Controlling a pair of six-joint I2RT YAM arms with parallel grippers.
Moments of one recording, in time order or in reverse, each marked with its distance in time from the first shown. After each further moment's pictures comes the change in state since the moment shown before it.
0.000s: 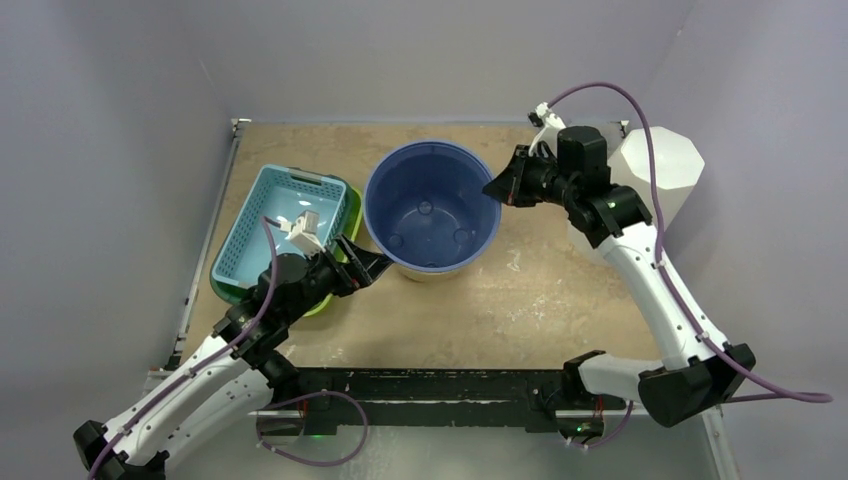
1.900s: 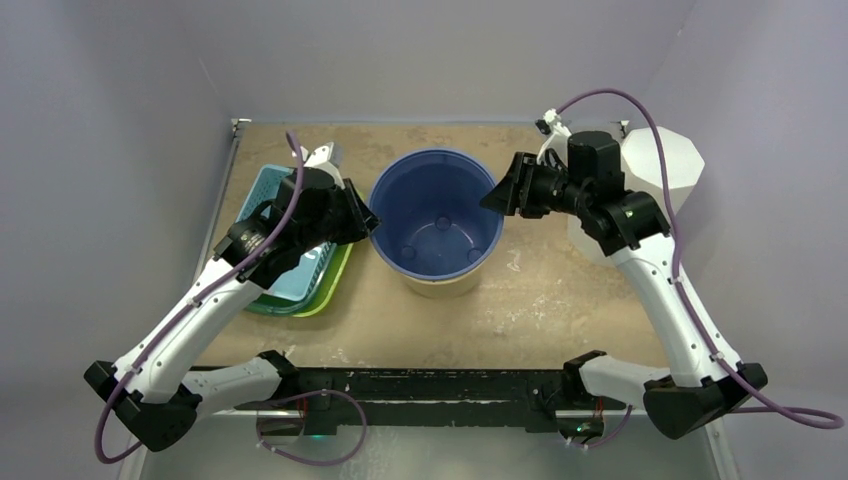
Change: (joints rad) left arm 0.035 0.483 0.723 -0.518 -0.032 0.216; right arm 0.015 -0.044 0.064 -0.186 -0.014 0.071
